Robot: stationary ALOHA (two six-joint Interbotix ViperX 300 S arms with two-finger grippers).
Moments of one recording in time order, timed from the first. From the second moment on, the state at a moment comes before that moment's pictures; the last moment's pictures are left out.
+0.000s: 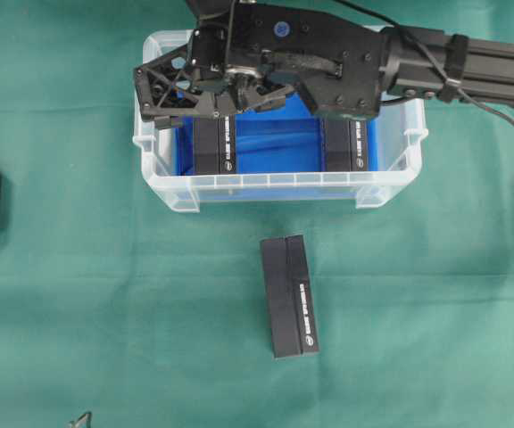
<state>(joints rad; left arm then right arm) -0.05 -0.95 0.54 0.02 1.36 -0.24 -0.11 0.45 -0.57 -0.17 1.37 1.42</state>
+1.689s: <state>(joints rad) -0.05 -0.95 0.54 0.02 1.36 -0.24 -0.16 0.52 -0.35 -0.13 1.10 1.45</state>
